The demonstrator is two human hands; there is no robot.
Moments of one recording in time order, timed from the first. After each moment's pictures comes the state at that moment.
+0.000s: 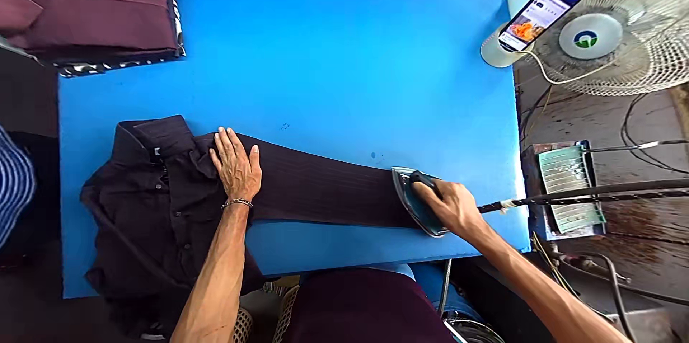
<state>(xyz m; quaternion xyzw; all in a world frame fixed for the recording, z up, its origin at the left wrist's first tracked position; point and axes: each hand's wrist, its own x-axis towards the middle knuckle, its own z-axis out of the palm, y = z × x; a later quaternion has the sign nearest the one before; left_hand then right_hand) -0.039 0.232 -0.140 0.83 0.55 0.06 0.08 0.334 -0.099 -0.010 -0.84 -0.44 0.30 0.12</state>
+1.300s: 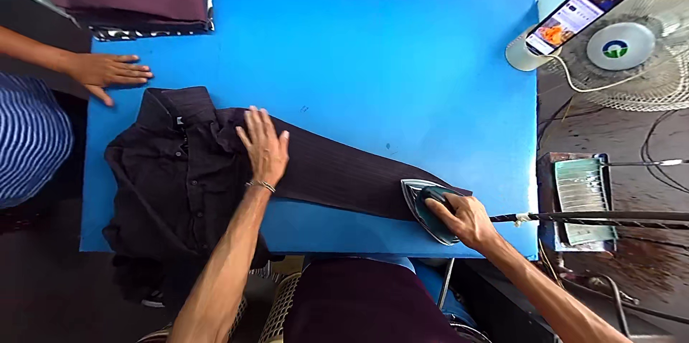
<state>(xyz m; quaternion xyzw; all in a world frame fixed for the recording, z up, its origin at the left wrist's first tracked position) -0.019 0.196 -0.111 0.85 0.51 0.08 0.11 0.326 -0.134 -0.017 -0.78 -0.53 0.30 0.13</state>
